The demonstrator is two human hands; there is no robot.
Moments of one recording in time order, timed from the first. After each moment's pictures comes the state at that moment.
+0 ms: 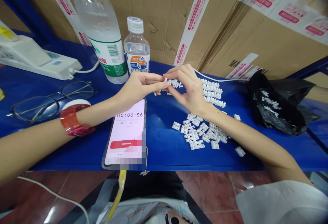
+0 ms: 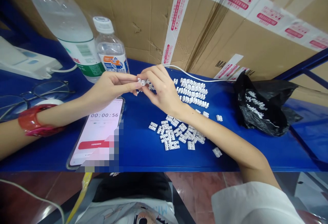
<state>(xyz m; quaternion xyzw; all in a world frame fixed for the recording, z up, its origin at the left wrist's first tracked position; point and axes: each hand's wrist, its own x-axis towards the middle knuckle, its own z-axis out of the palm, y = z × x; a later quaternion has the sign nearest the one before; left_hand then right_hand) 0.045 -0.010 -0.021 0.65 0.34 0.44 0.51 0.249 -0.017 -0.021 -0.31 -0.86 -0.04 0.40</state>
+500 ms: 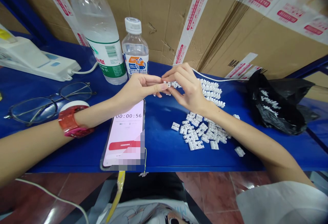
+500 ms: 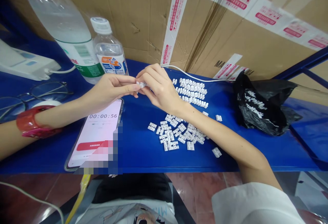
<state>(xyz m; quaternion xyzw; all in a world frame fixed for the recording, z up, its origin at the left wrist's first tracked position) 0.046 -0.008 -0.024 0.65 0.32 0.42 0.55 0.255 -0.011 -0.019 -0.25 -0.89 -0.06 0.37</state>
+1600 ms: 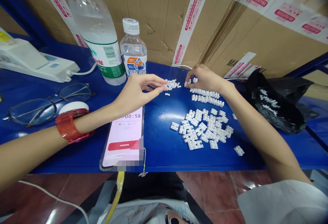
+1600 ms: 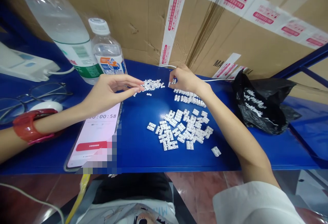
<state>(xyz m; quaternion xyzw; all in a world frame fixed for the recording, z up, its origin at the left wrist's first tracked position) 0.047 -0.021 -0.016 0.74 0.35 0.42 0.39 0.344 0.050 -0.006 -0.48 -0.87 -0.03 0.11</state>
